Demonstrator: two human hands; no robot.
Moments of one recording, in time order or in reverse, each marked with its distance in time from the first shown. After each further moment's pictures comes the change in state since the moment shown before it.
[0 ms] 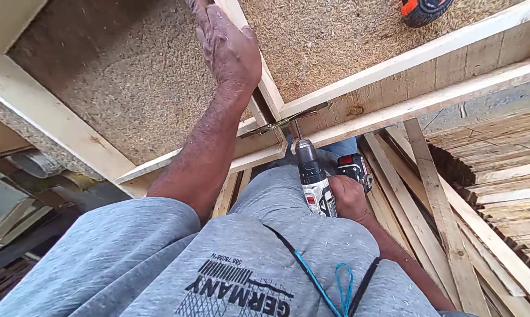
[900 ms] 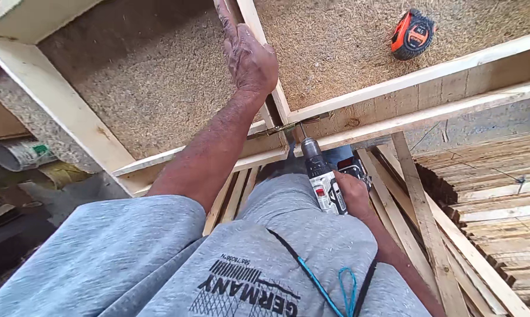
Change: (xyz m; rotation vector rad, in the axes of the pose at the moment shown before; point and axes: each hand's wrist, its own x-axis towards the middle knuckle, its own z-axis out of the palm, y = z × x) left_hand -0.003 0.001 -0.003 -0.110 0.023 -0.019; right_hand 0.012 0.016 -0.025 0.083 -0.080 0.023
